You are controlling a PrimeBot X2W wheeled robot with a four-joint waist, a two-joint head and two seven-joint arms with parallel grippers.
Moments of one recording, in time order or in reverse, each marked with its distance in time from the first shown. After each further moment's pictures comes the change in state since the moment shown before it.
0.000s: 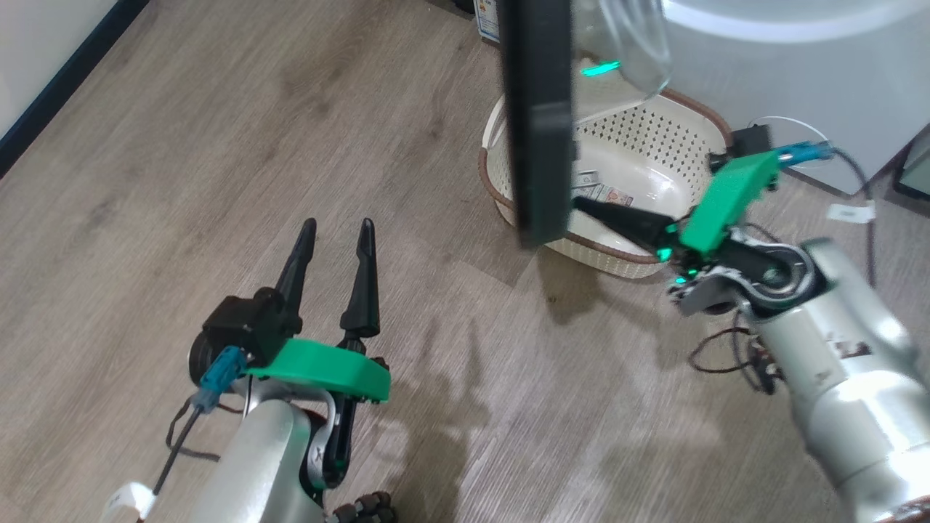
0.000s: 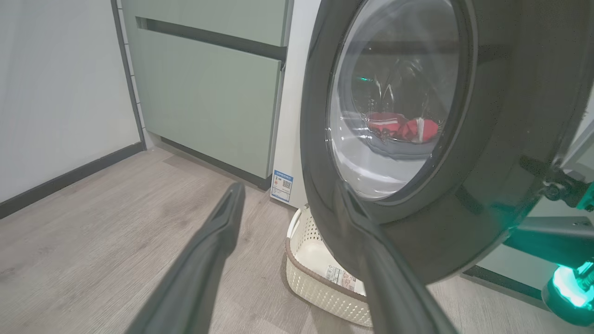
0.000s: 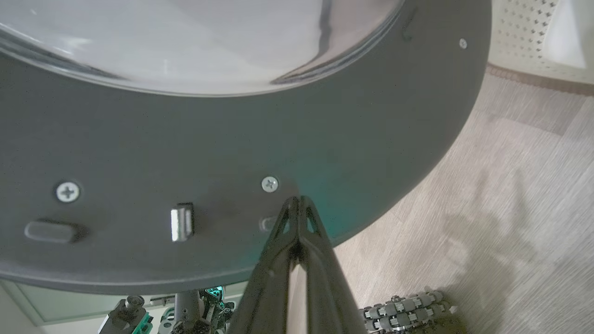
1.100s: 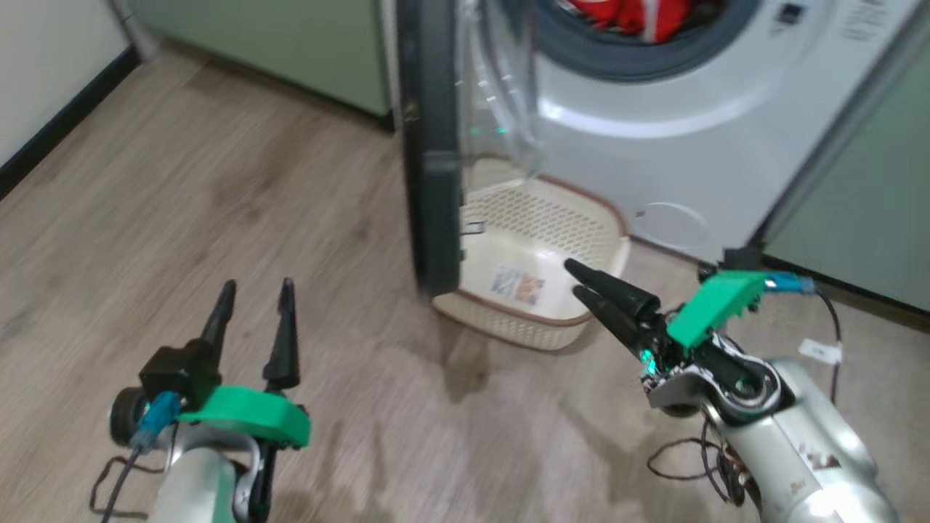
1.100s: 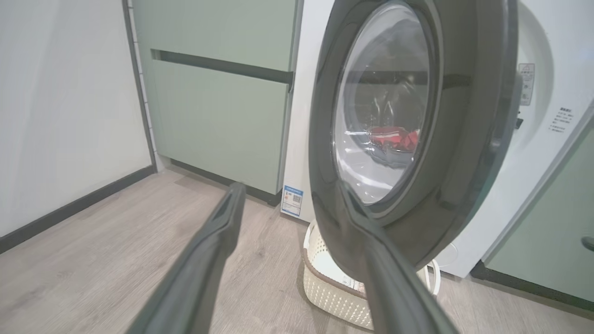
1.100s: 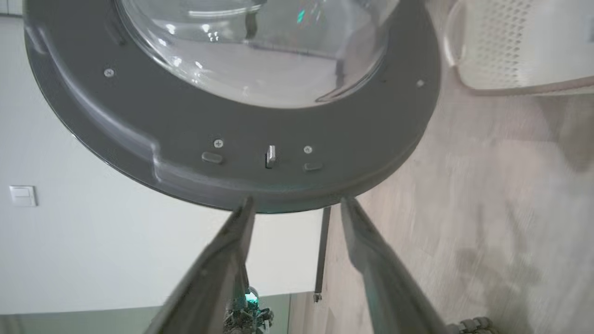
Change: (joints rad) left arm 0.095 0.008 0.248 0.104 0.184 -0.146 0.000; right arm 0.274 0.094 -0.078 -0.114 0.063 0.000 -0.157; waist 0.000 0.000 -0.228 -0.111
